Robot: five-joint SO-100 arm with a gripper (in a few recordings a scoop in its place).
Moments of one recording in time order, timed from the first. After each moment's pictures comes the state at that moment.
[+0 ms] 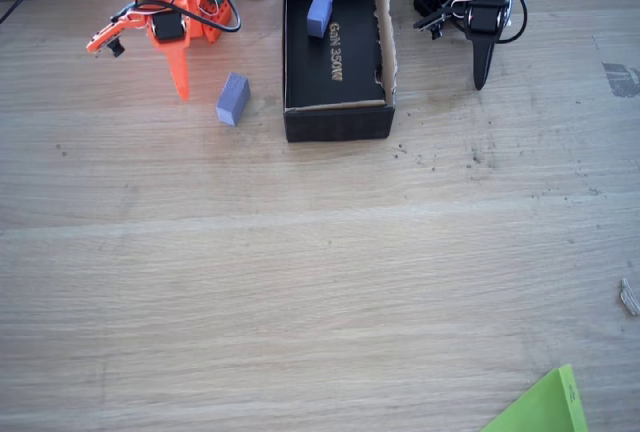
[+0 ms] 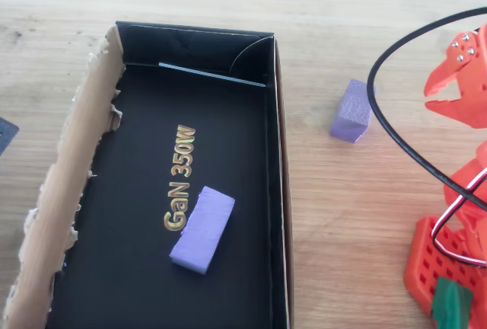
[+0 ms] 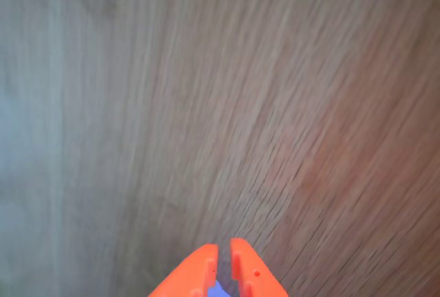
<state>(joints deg) 82.3 173.6 163.2 73.7 14.2</state>
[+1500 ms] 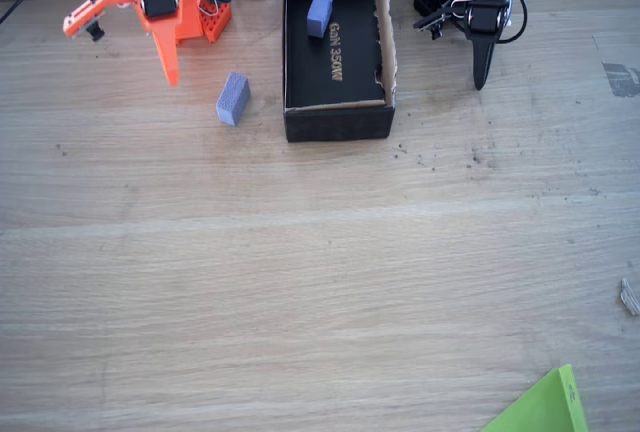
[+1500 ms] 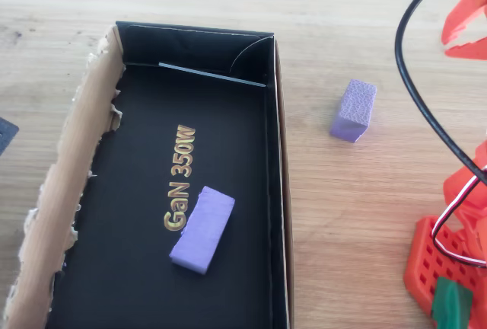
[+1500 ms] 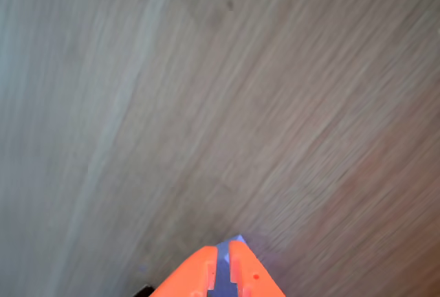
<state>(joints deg) 81.5 146.9 135.9 77.6 23.4</state>
